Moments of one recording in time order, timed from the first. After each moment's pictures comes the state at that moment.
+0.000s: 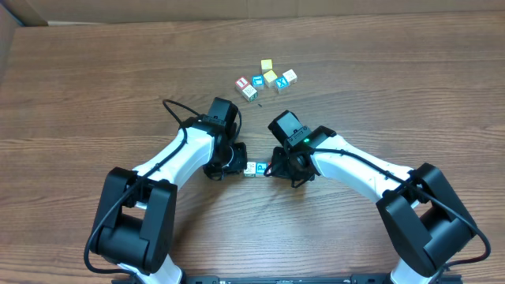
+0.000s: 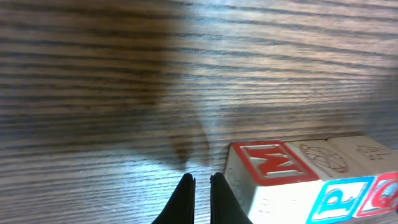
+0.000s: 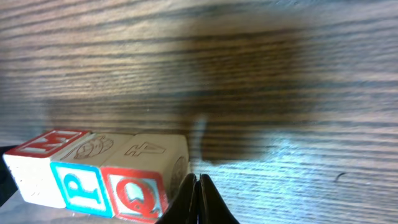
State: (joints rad) left arm -0.33 1.80 1.05 -0.72 0.21 -0.41; right arm 0.66 1.86 1.14 -0.63 -0.13 0.80
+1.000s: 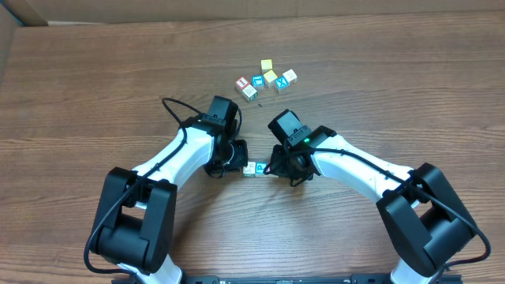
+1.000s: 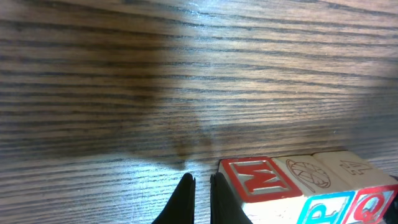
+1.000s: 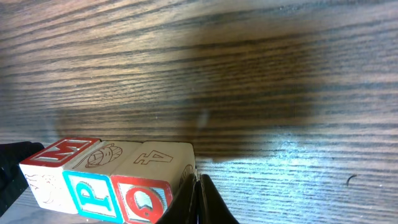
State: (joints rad) left arm -0.33 1.80 1.05 -0.68 0.21 -0.41; right arm 0.66 1.86 1.14 -0.61 -0.14 0.86
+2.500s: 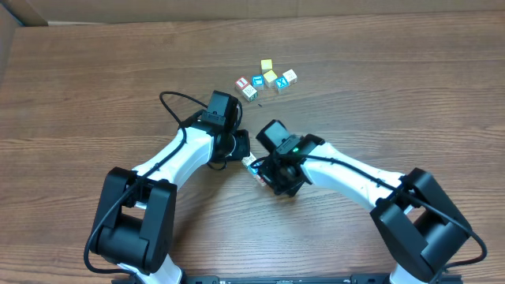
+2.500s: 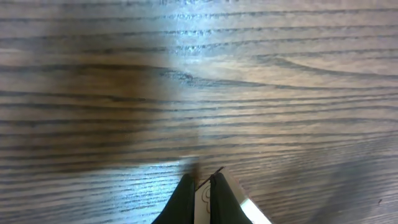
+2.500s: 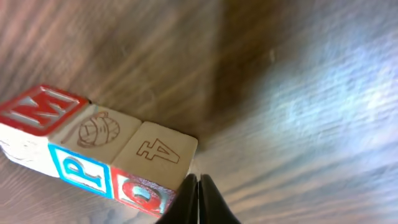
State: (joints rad) left arm -0.33 1.80 1.05 -0.53 0.19 -0.42; right arm 0.75 1.86 1.14 -0.63 -0.23 1.46
